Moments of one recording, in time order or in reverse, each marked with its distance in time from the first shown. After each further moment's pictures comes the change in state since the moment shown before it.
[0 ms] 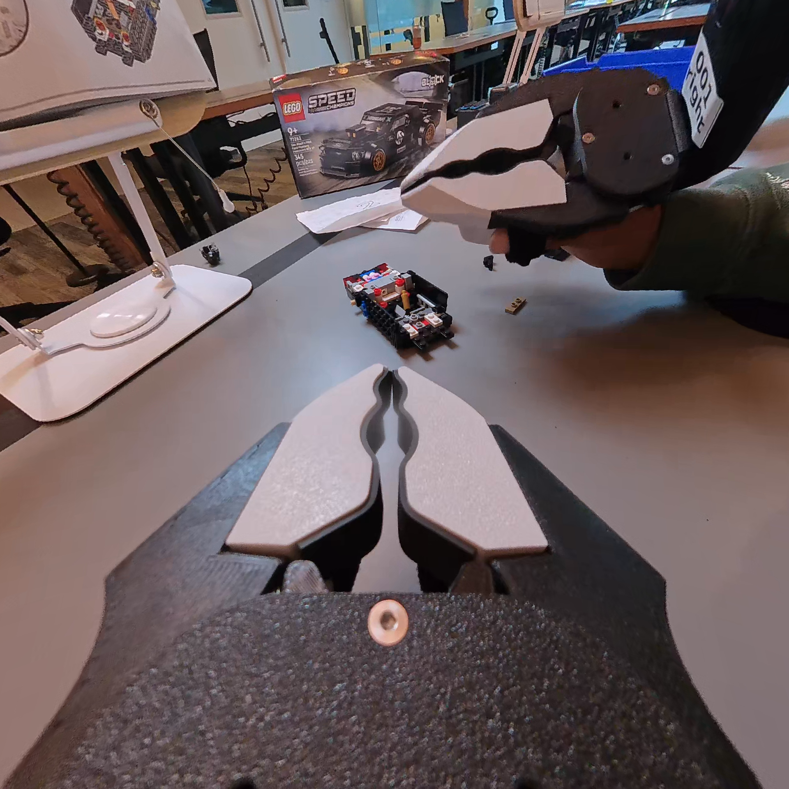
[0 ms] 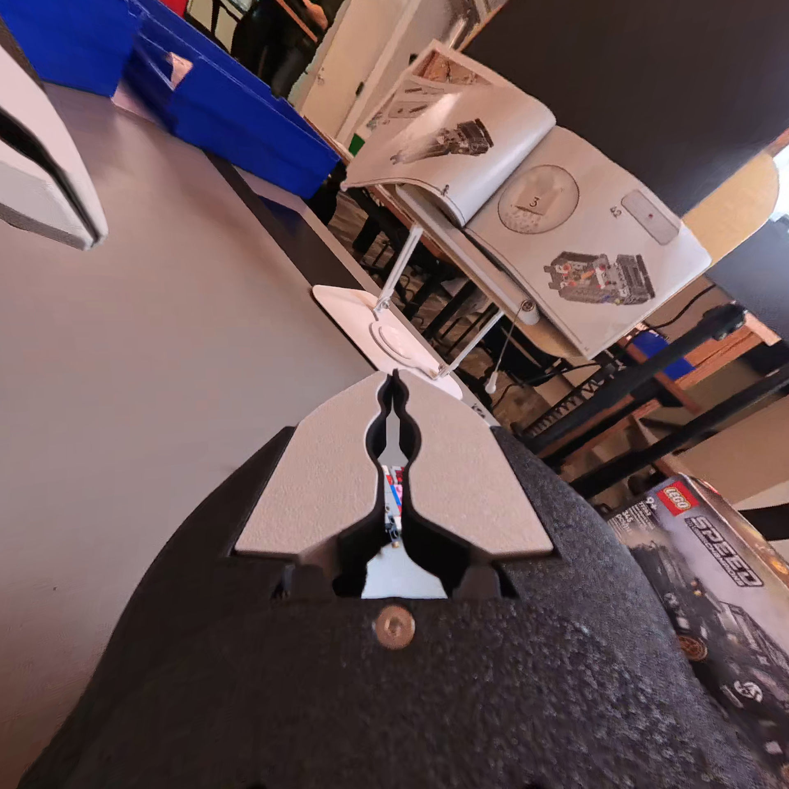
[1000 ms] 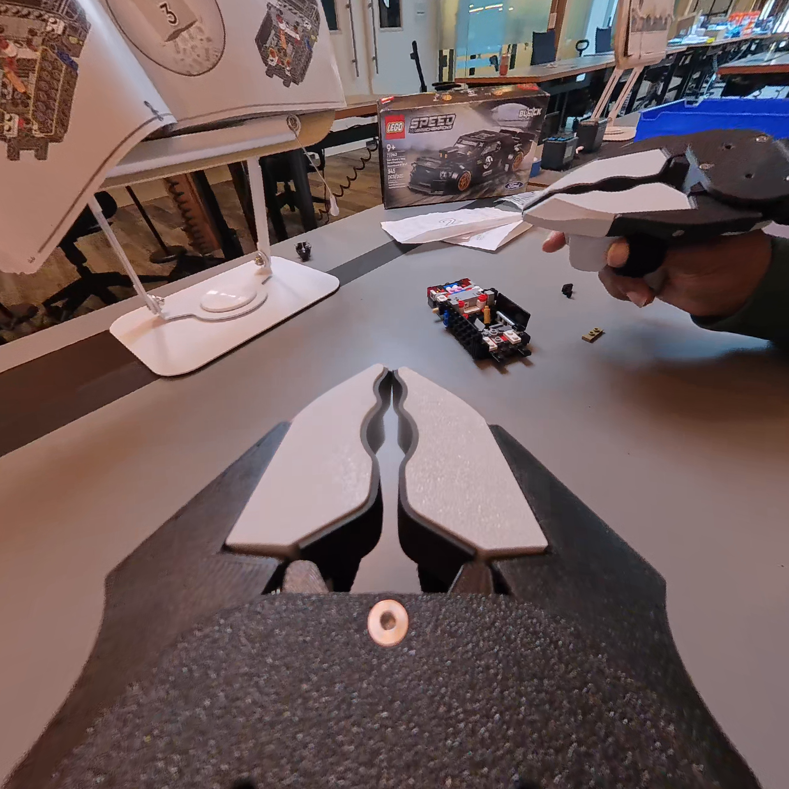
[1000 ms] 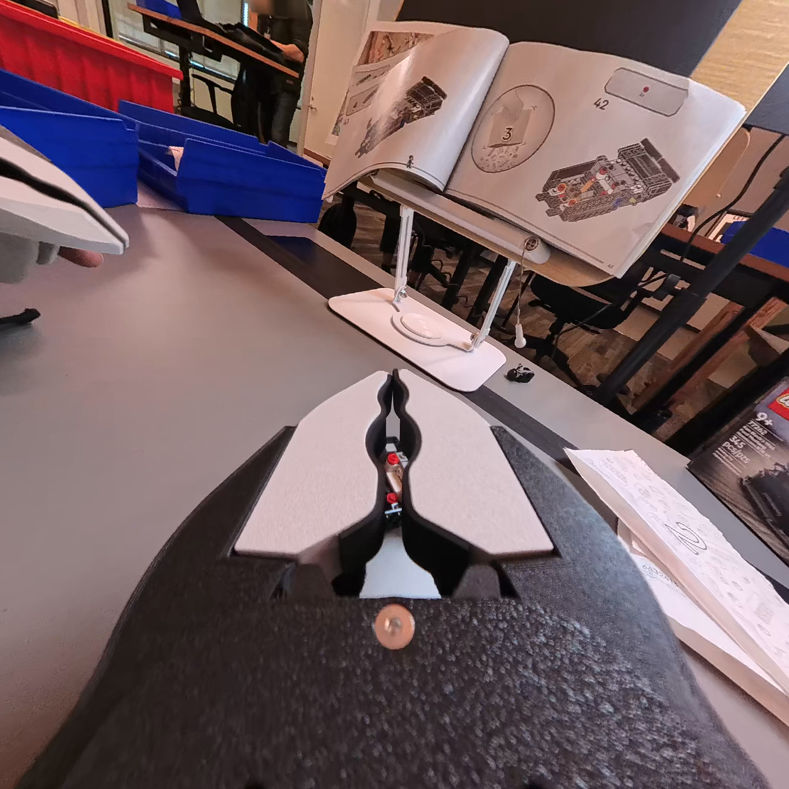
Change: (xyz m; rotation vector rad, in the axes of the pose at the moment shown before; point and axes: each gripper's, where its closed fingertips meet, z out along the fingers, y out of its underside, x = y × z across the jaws) left arm -0.051 -0.006 -0.024 0.031 -0.161 -0.084; right arm 0.012 0.011 -0.009 -0.019 -0.040 0.341
